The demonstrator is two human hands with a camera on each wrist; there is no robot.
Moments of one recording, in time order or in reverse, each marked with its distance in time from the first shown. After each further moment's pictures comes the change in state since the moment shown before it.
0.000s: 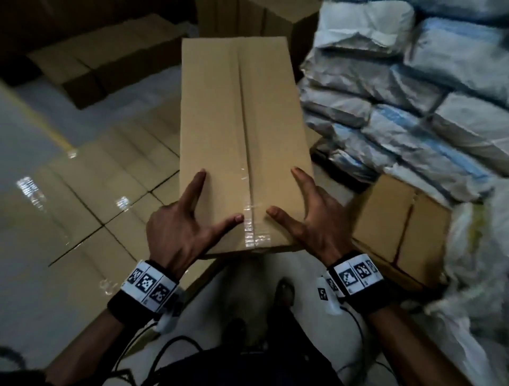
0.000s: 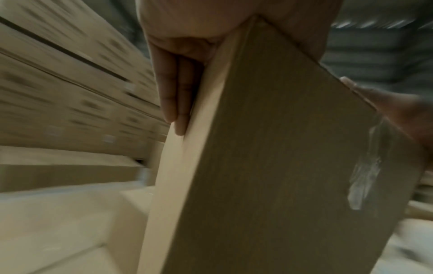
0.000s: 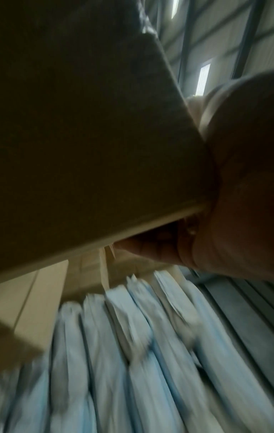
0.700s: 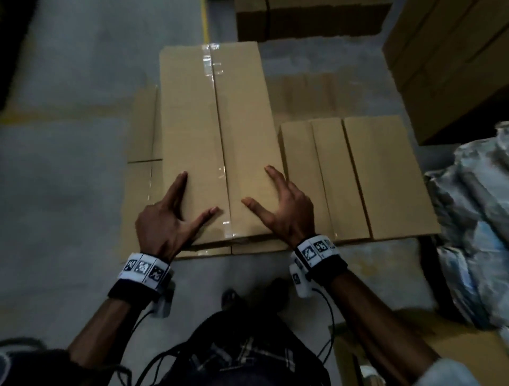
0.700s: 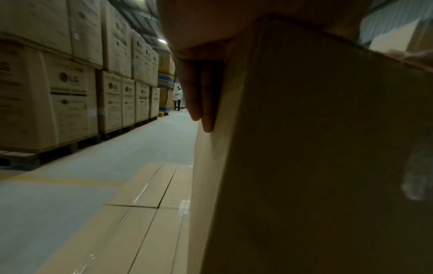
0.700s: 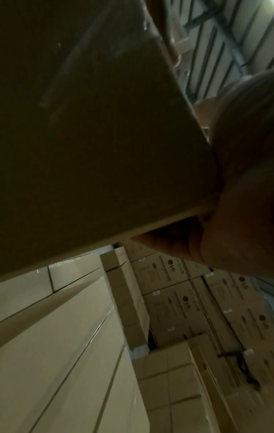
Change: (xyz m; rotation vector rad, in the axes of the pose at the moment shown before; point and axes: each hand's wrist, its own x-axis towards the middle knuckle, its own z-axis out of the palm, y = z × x) left_hand 0.086 -0.022 0.079 0.119 0.294 -0.793; right_hand 0.278 -0.017 0.132 0.096 -0.529 -0.575
